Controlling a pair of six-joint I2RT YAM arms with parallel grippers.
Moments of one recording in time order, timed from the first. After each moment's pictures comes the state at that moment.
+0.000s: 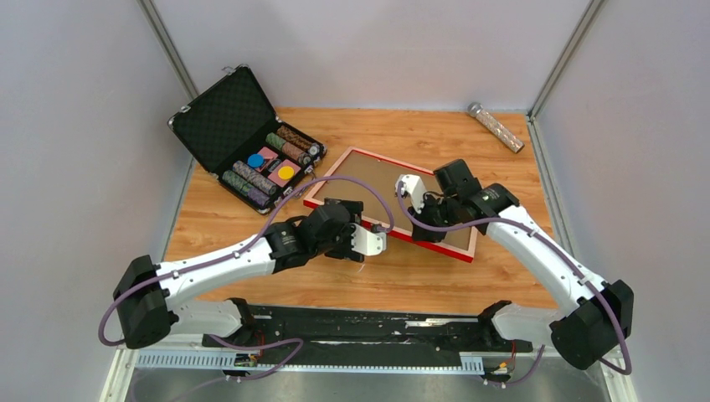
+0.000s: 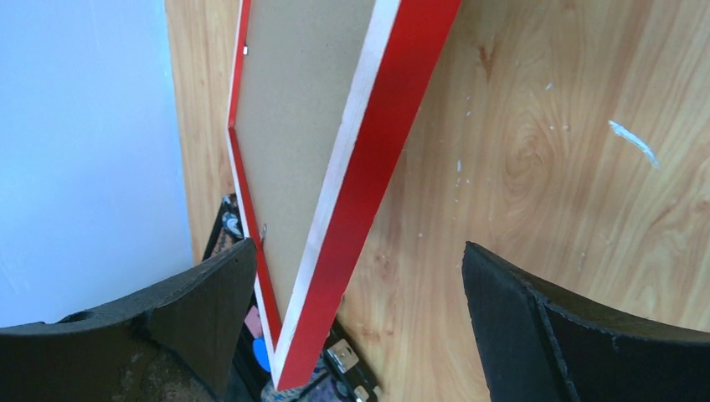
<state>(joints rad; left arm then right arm) -1.02 1.20 0.86 -0.35 -0.22 0.83 0.55 1.21 1.07 -0.88 -0.42 -0.44</state>
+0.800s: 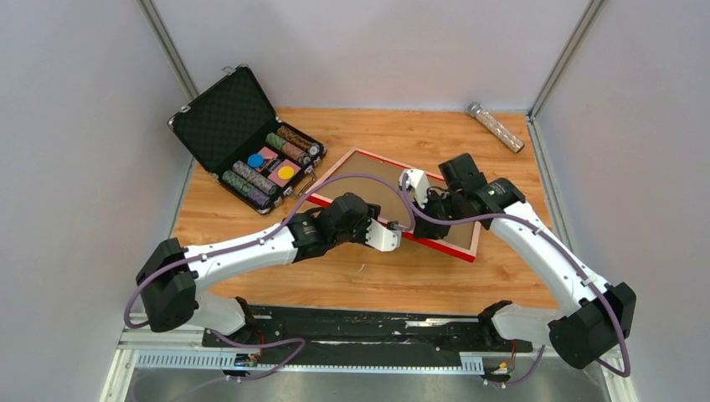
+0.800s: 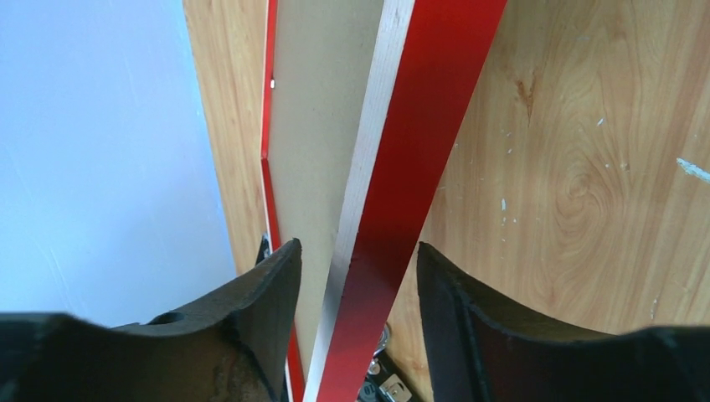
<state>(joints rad) -1.02 1.38 0.96 -0.27 -0.23 0.97 0.50 1.22 1.15 -0.96 -0.49 -0.45</state>
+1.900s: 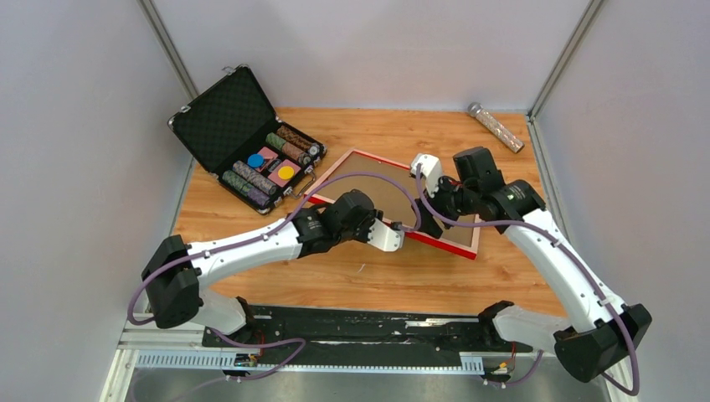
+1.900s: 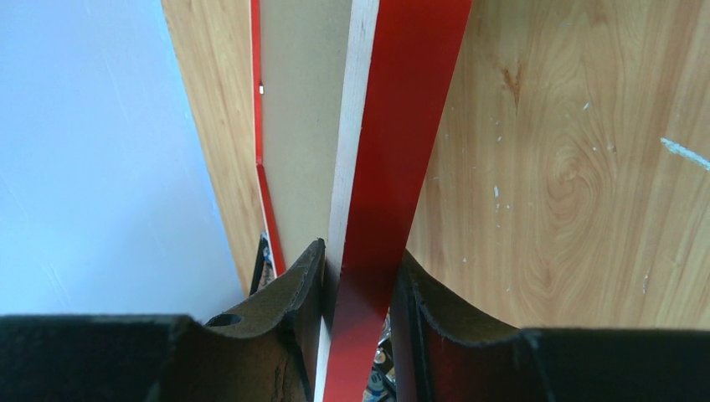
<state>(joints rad) -1.03 1.41 1.03 -0.36 -0.23 0.98 0.48 1.15 1.21 -0.94 -0.40 -0.40</state>
